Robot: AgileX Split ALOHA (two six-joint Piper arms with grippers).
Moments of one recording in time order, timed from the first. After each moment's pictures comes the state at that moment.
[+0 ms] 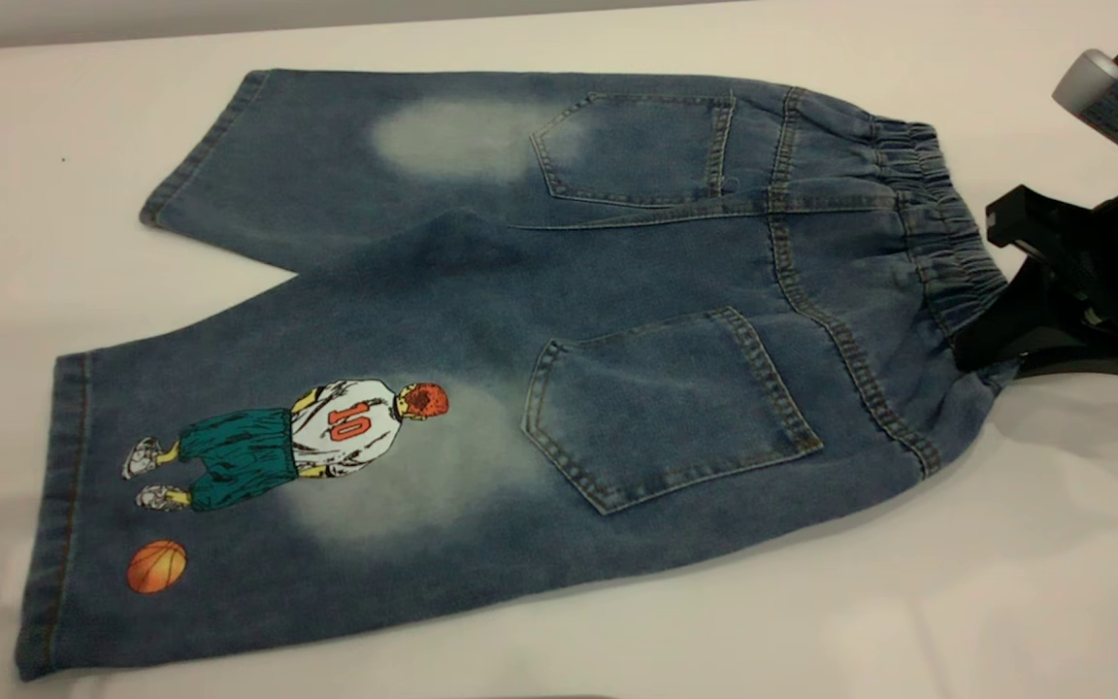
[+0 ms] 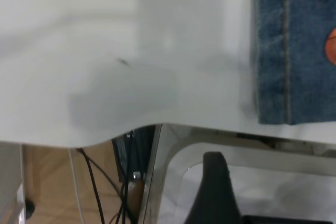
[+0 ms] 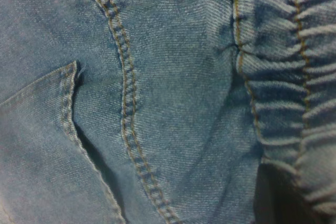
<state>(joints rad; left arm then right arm) -0.07 1.45 -0.37 -0.14 0.38 -0.16 -0.04 2.06 -0.66 1.73 0.51 -1.40</state>
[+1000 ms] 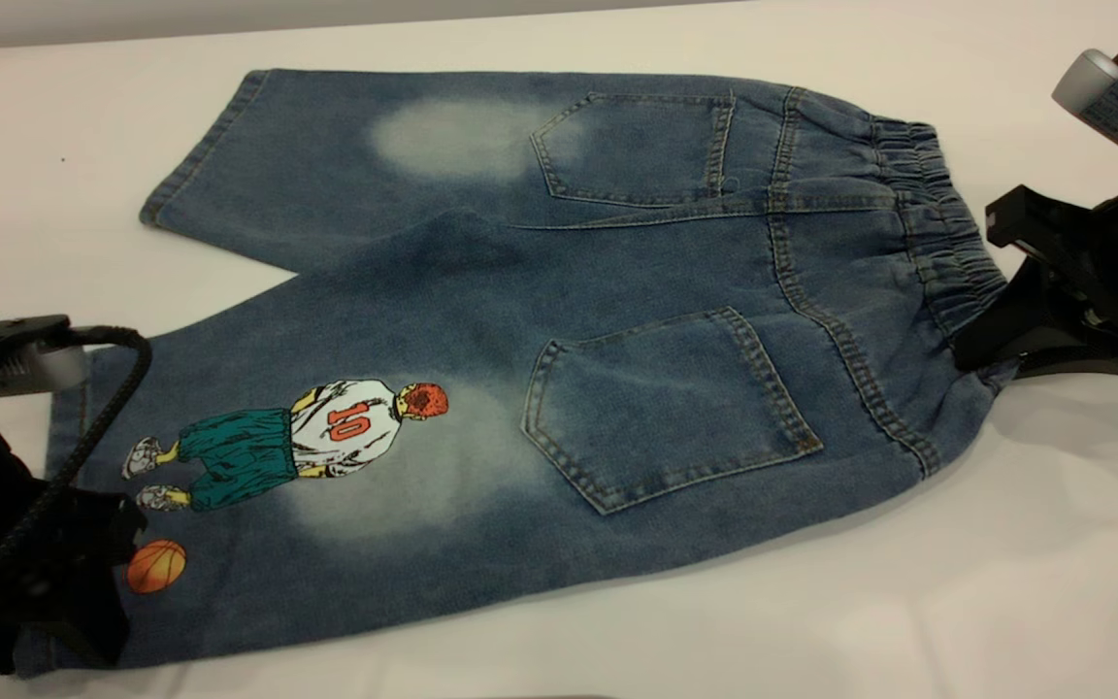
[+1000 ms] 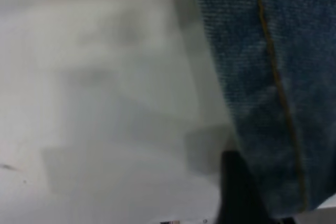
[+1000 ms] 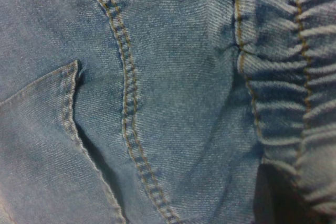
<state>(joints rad) -0.20 1.87 -0.42 -0.34 0.14 0.12 -0.04 2.06 -0.66 1.73 0.51 -1.41</state>
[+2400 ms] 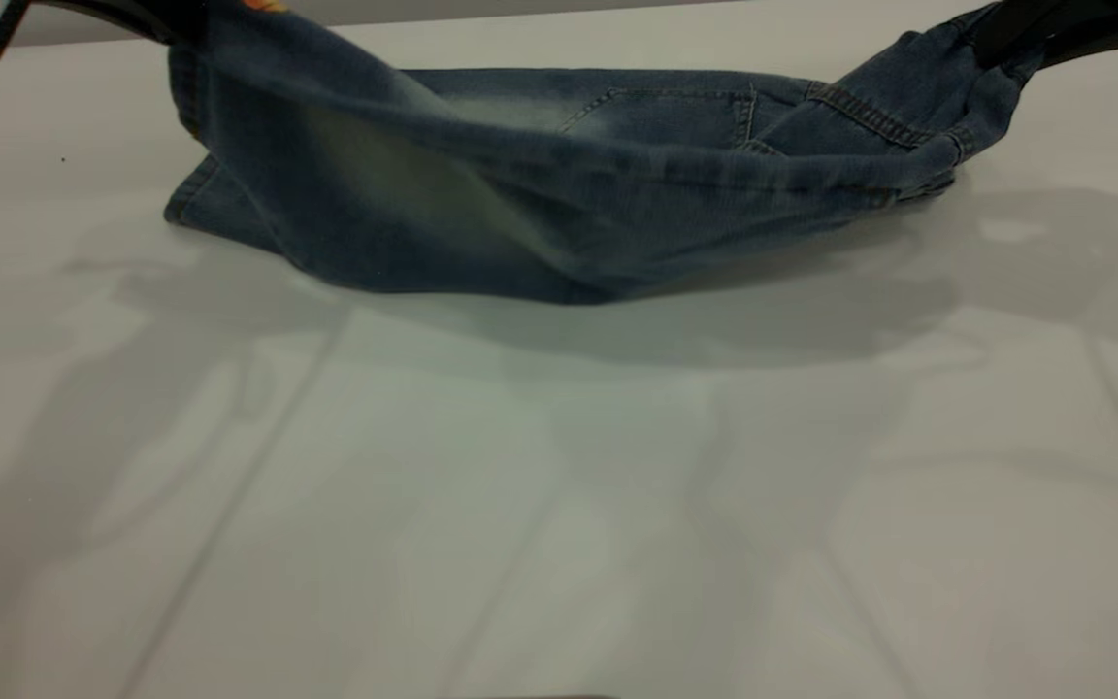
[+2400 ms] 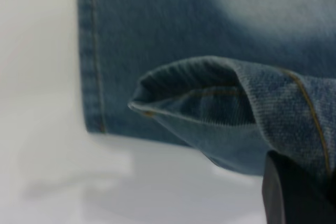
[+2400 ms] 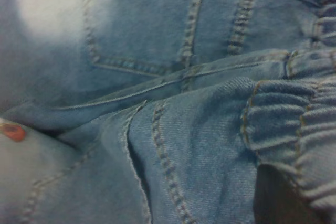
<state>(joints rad) -0.20 1.75 -1.06 -0.26 0.25 0.21 -0.04 1.85 -0.99 1.08 0.51 -0.75</state>
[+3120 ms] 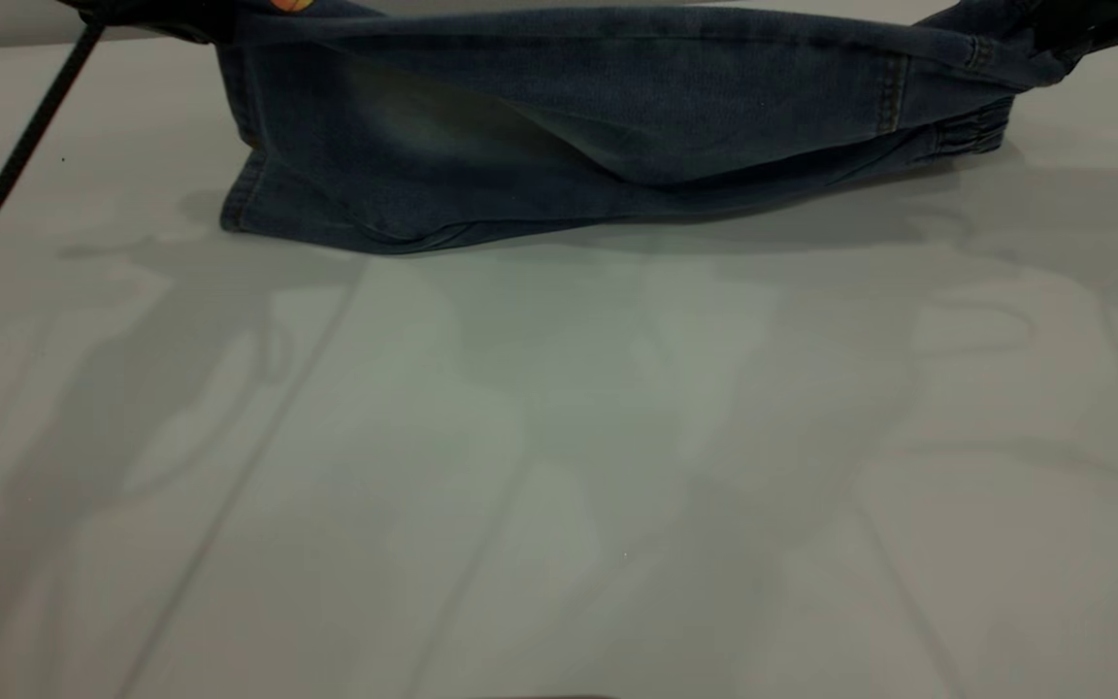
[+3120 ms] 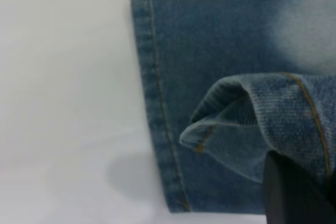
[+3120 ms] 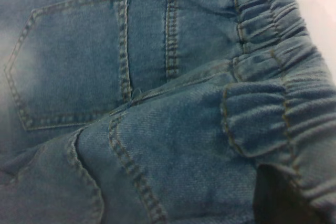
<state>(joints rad) -0.20 1.88 -1.07 -0.26 -0.02 0.23 -0.04 1.89 -1.00 1.11 0.24 -0.76</state>
